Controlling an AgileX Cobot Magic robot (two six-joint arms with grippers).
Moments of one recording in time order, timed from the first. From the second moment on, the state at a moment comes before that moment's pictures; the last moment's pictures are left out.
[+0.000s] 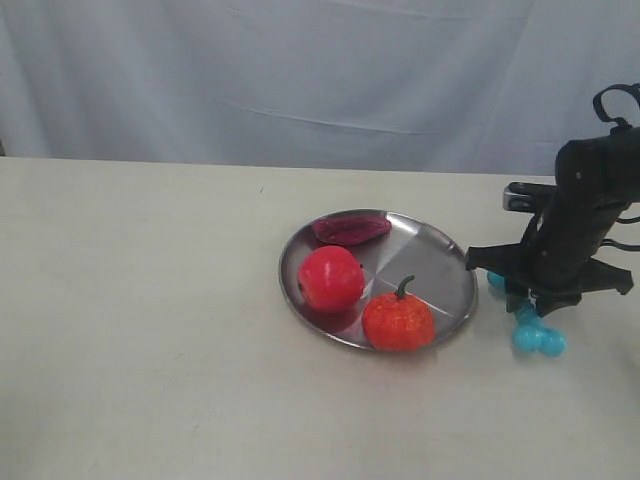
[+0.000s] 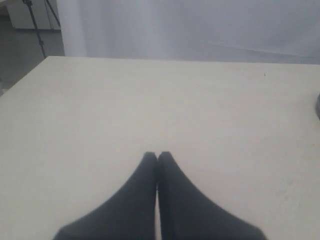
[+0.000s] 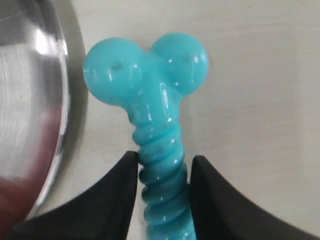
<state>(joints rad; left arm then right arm) 0.07 0.00 0.00 -0.03 0.35 0.02 -0.28 2.00 -1.24 -0.13 0.69 0.39</state>
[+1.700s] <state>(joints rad) 0.07 0.00 0.00 -0.03 0.35 0.02 -0.28 0.80 -1.23 -0.08 0.74 0.10</state>
